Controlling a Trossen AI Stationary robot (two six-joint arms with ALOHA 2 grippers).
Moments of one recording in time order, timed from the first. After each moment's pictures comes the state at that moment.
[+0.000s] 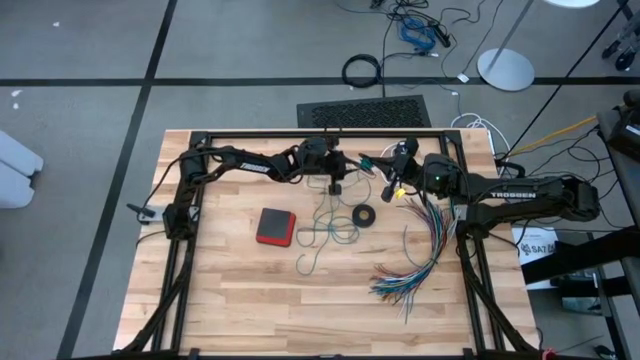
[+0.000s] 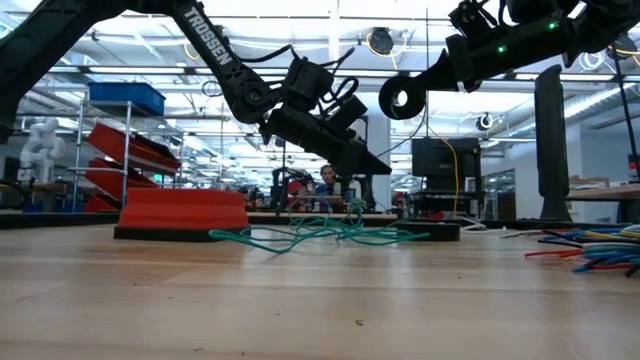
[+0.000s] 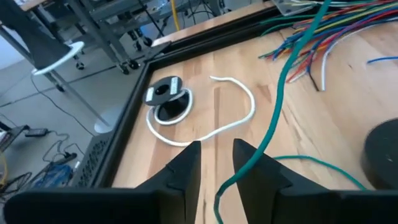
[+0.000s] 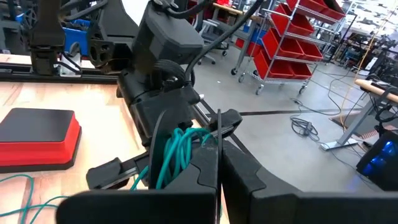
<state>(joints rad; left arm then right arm) 0.38 2.08 1.23 0.50 0.21 0.48 -0.27 0.97 0.50 0.35 0.25 -0.19</state>
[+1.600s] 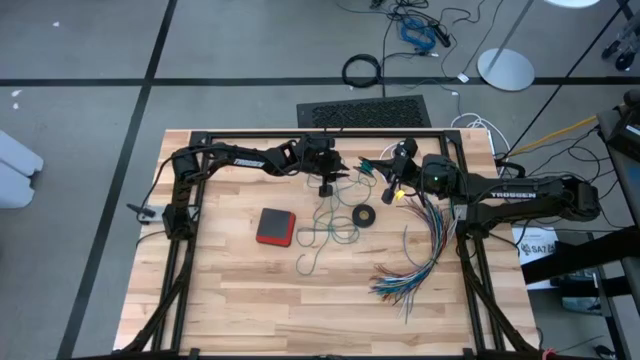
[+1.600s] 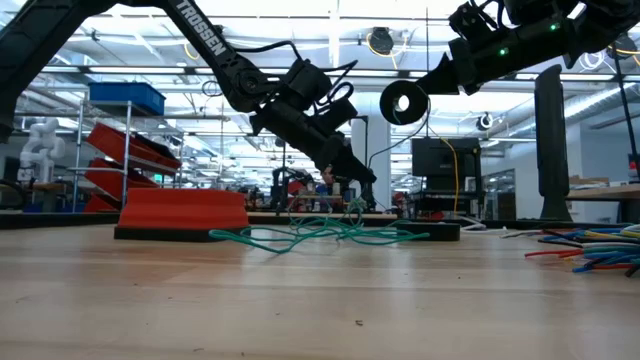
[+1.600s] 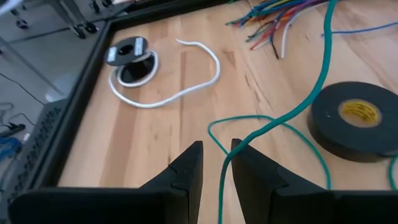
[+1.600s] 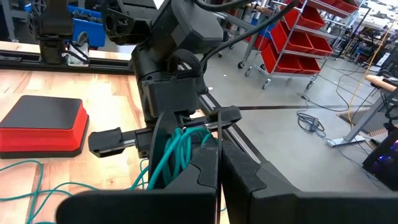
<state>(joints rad) 0.41 2.01 1.24 0.25 0.32 0.45 -0.27 0.97 0.50 0.31 0.23 -0.19</state>
